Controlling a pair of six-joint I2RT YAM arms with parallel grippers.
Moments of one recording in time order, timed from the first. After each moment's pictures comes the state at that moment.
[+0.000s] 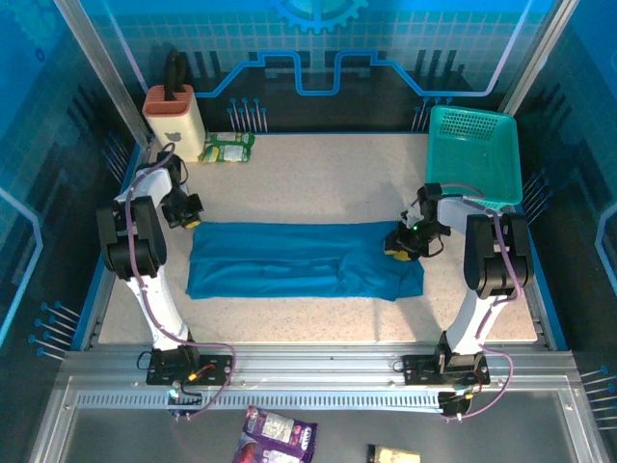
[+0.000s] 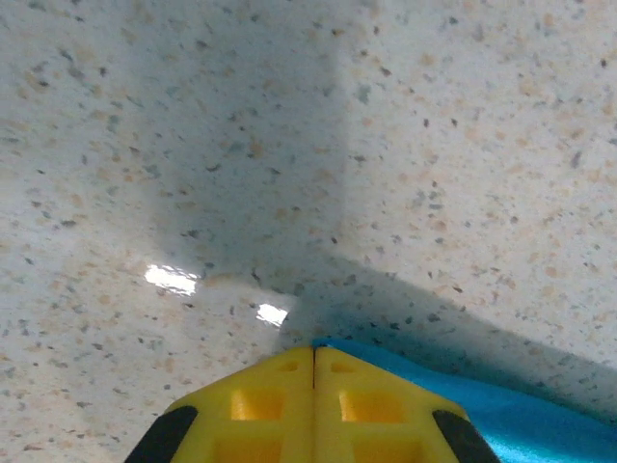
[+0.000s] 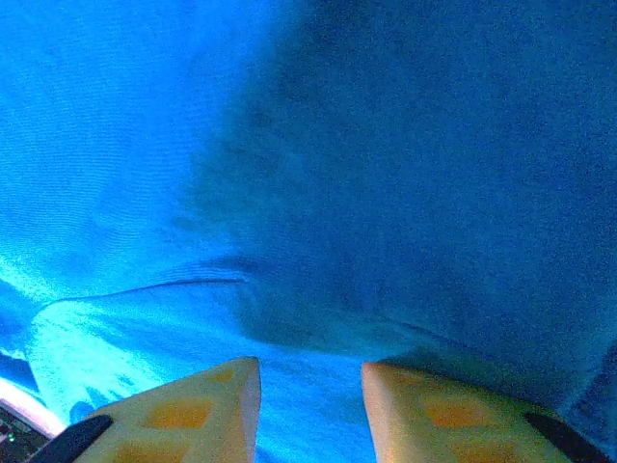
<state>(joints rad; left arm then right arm) 0.23 2.05 1.52 -0.94 0.08 -0.30 0.02 1.84 1.08 -0.79 -0.49 0.27</state>
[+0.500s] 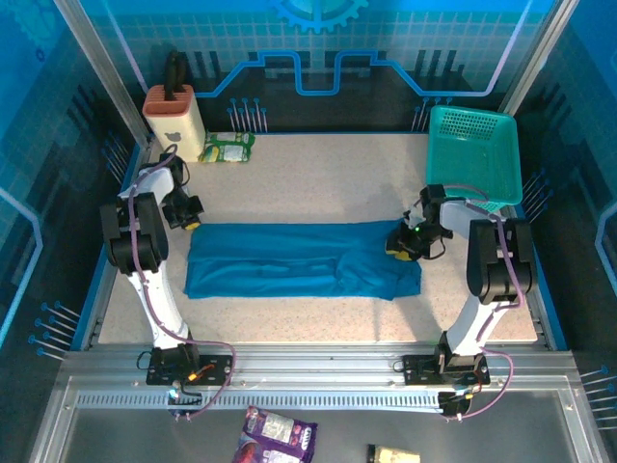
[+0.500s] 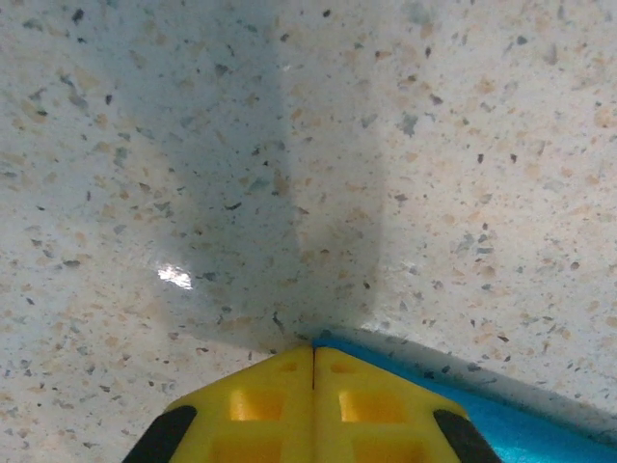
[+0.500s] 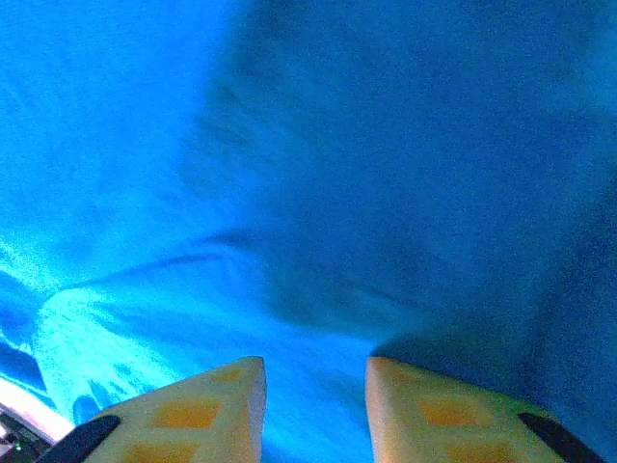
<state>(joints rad) 0.23 2.10 1.55 -0.95 0.05 -0.30 0.02 1.78 1.04 -0.75 -0.50 0.30</state>
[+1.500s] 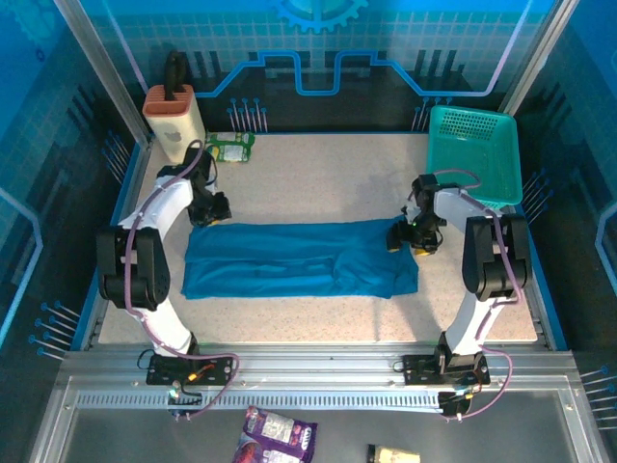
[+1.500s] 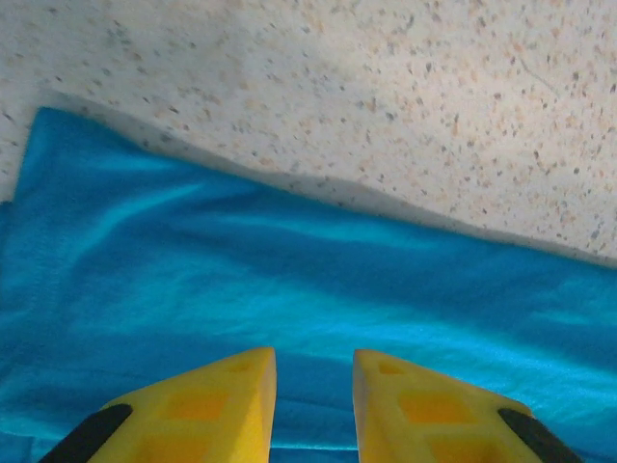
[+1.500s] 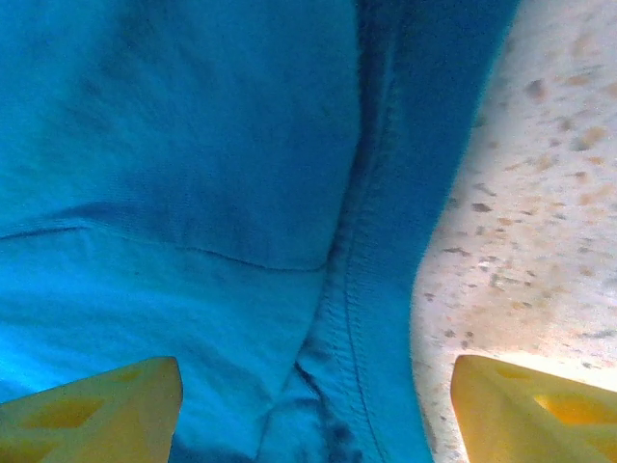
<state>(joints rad) 0.00 1.75 1.34 -0.91 0.11 -0.38 0.07 1.83 1.19 -0.93 -0.20 0.14</state>
